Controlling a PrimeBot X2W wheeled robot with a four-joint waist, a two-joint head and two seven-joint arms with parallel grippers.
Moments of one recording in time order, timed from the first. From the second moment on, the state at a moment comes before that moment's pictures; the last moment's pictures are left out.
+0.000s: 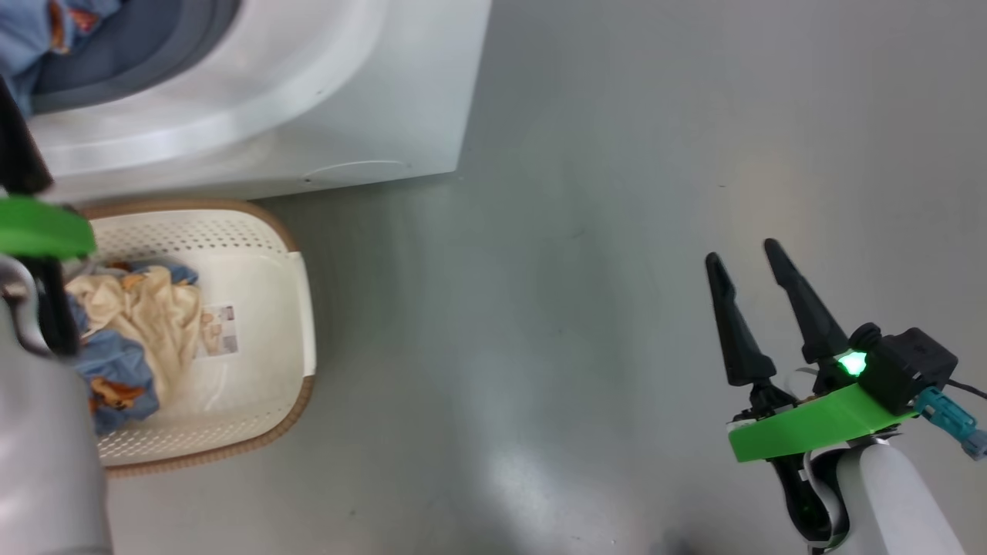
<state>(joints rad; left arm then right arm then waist) -0.84 0.13 0.27 0.63 -0.10 -0.11 -0.26 -0.25 -0.11 0.09 0.08 0.32 0.13 -0.26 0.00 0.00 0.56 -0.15</state>
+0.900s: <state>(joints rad) -0.28 0.04 0.27 0.20 -0.09 -0.13 -0.26 -0.24 -0.14 0.09 0.08 0.32 0.13 -0.26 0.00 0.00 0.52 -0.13</state>
